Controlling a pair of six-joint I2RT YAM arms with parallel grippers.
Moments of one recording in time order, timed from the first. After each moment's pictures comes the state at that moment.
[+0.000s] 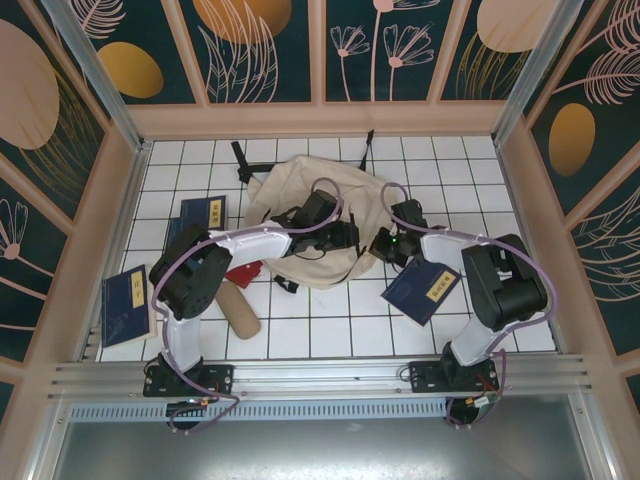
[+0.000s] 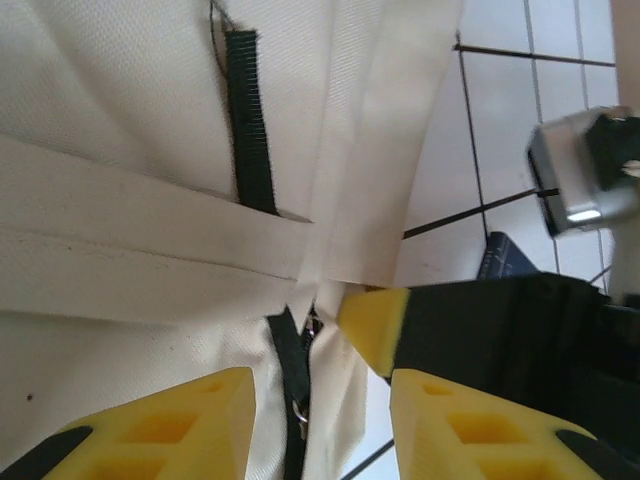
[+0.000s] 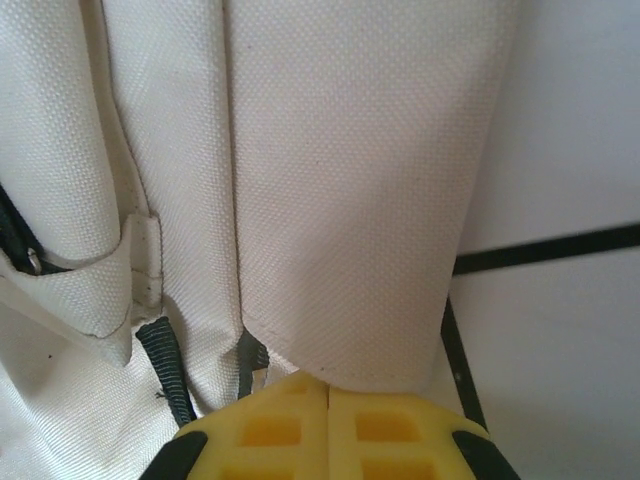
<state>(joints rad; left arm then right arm) -0.77 1.96 1.25 -0.08 0.26 -0.83 0.35 1.65 0.77 -0.16 -0.32 0.79</state>
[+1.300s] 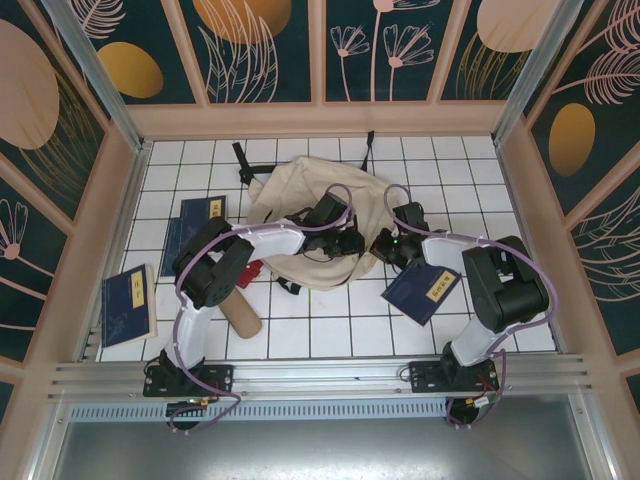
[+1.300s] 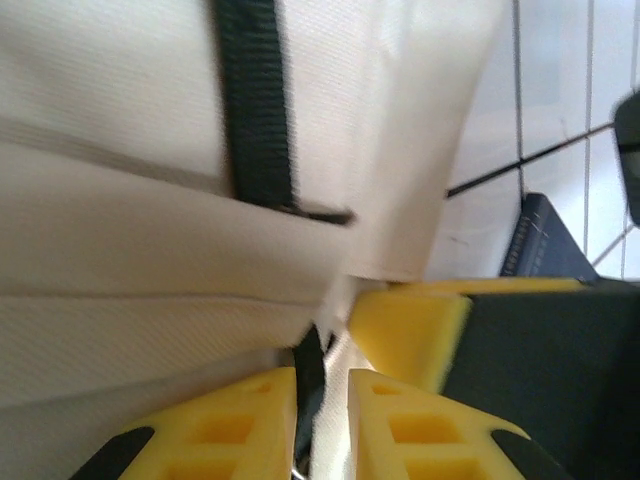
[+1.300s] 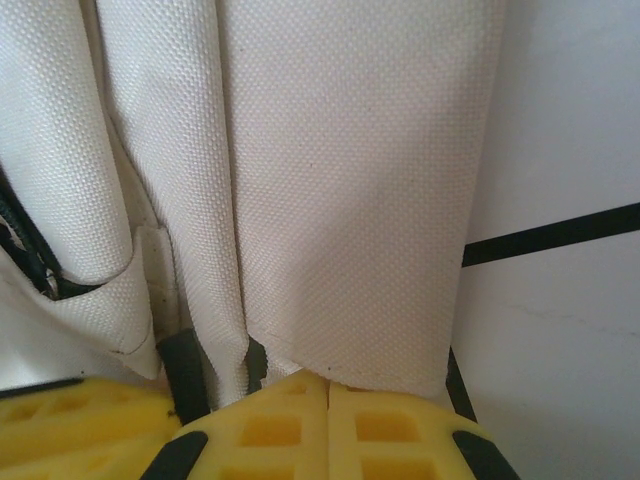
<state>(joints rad) -0.78 2.09 1.34 -0.09 0.39 -0.83 0.35 1.65 0.74 -0.10 -0.32 0.84</state>
